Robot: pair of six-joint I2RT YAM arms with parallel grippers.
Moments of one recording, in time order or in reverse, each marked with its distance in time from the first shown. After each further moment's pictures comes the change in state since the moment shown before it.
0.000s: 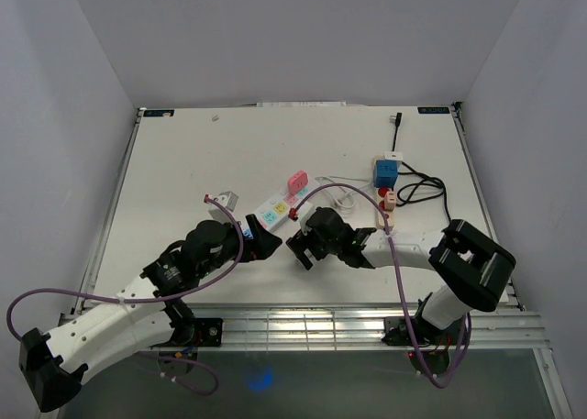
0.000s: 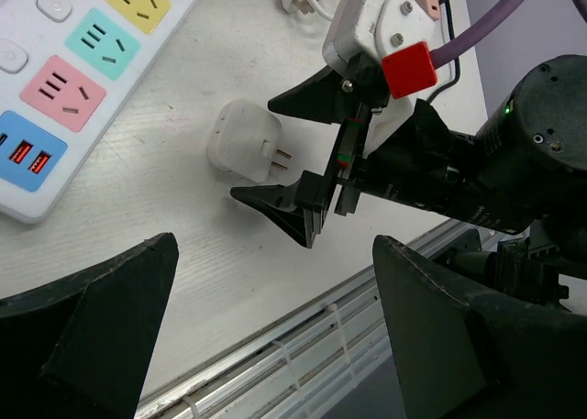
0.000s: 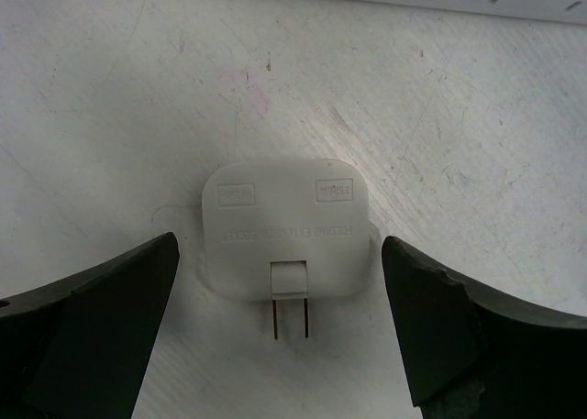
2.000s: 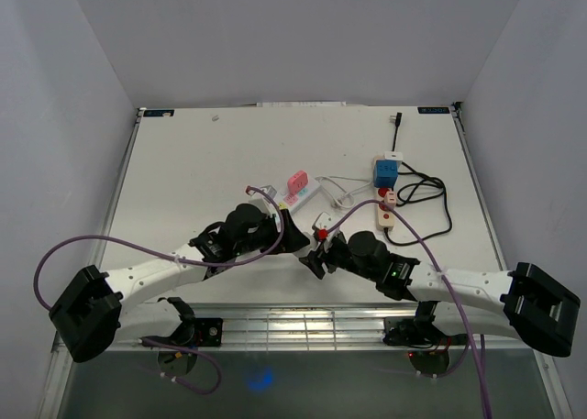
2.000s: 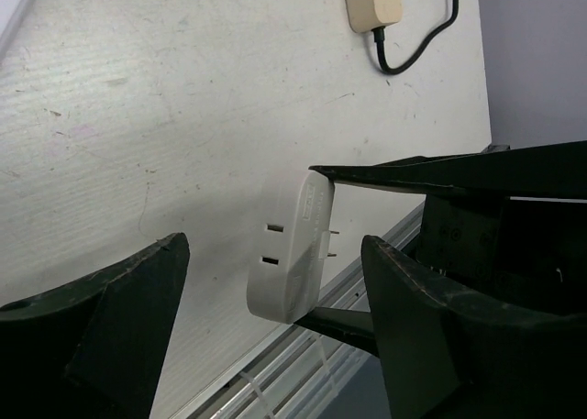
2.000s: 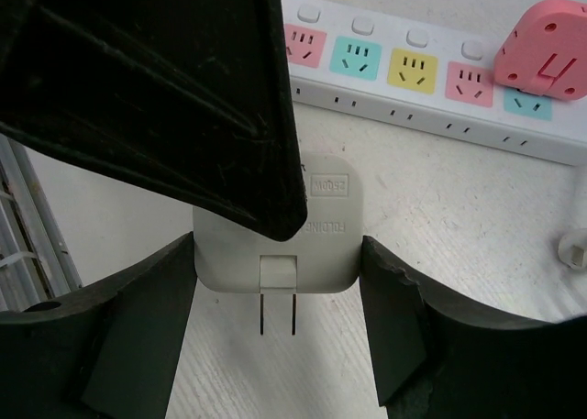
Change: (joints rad) left arm 0.005 0.454 0.050 0.340 0.212 -0.019; right arm 0.098 -0.456 -0.313 0.293 -0.040 -0.056
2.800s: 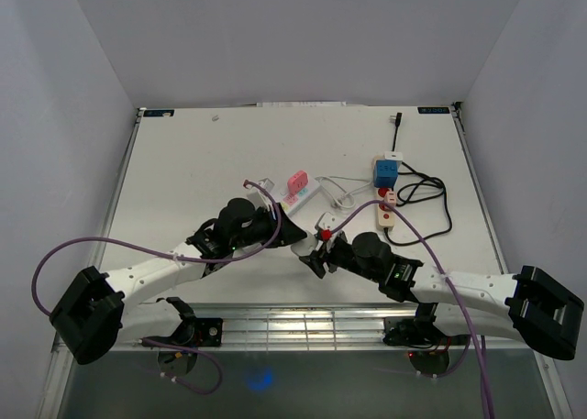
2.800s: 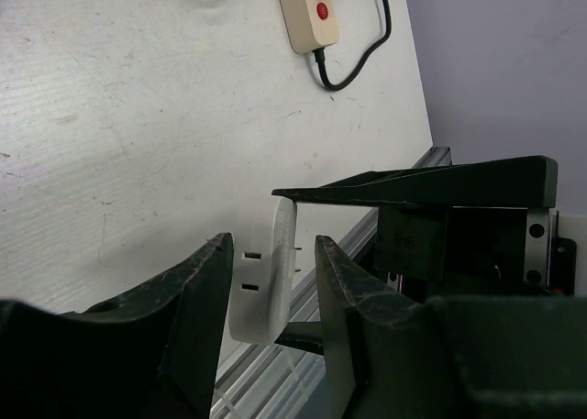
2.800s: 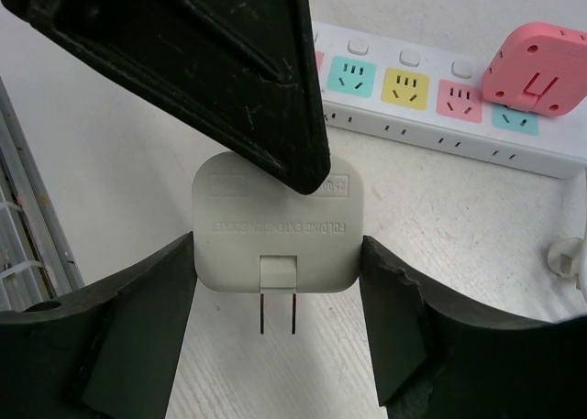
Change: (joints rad) left arm 0.060 0.014 -0.006 0.115 0.121 -0.024; right arm 0.005 -0.028 -0.015 0.026 0.010 -0.005
